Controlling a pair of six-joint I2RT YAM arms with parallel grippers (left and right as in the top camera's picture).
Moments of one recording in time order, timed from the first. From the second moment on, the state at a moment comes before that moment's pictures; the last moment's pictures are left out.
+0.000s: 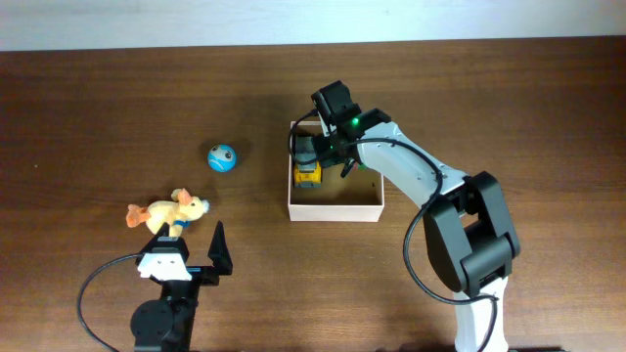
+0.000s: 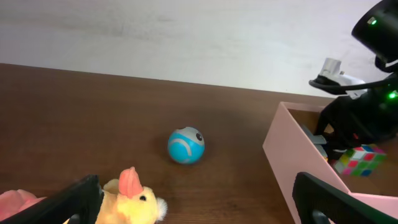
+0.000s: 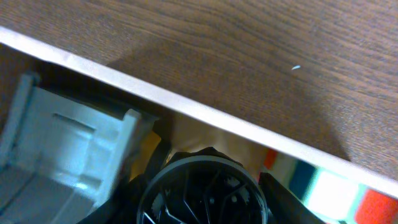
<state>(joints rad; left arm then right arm) -0.05 0.02 0.03 -0.10 0.02 -0.15 0.48 2.14 1.63 -0.65 0.04 0.16</state>
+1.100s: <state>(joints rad) -0.05 0.02 0.03 -0.10 0.02 -0.15 0.48 2.14 1.64 -0.63 0.06 0.17</state>
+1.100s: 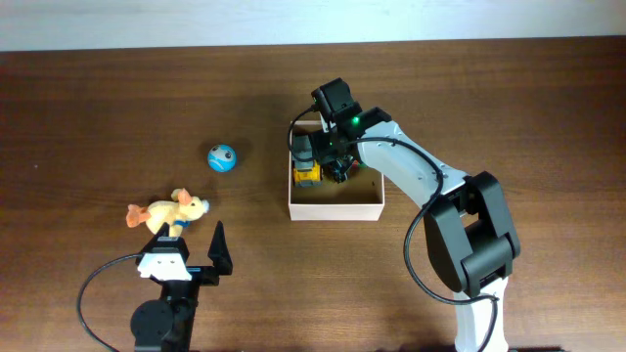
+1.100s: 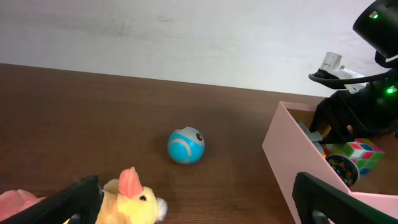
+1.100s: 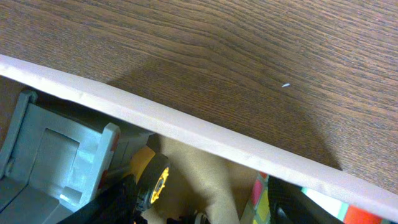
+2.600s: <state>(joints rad) -0.05 0.02 0.03 -0.10 0.02 -0.15 0.48 2.15 1.70 -0.83 -0.12 0.28</state>
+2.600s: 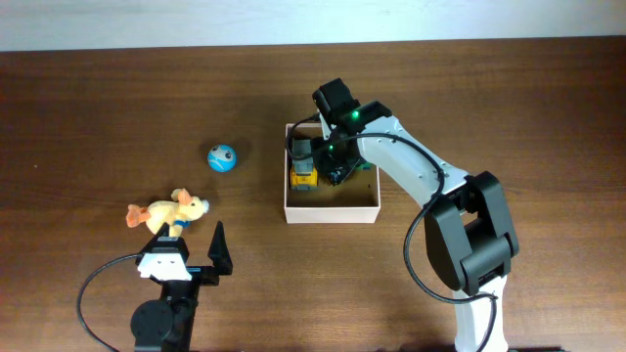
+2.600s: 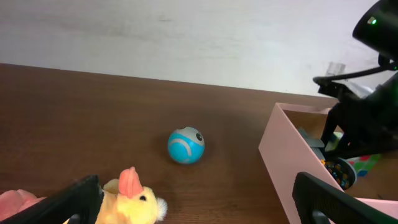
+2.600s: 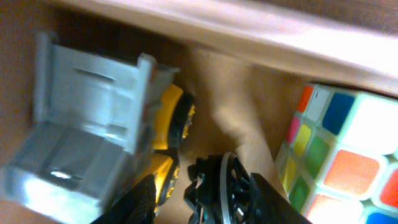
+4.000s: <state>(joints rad) -0.05 0.02 0.03 -0.10 0.02 -0.15 0.48 2.15 1.84 -1.15 -0.12 0.29</state>
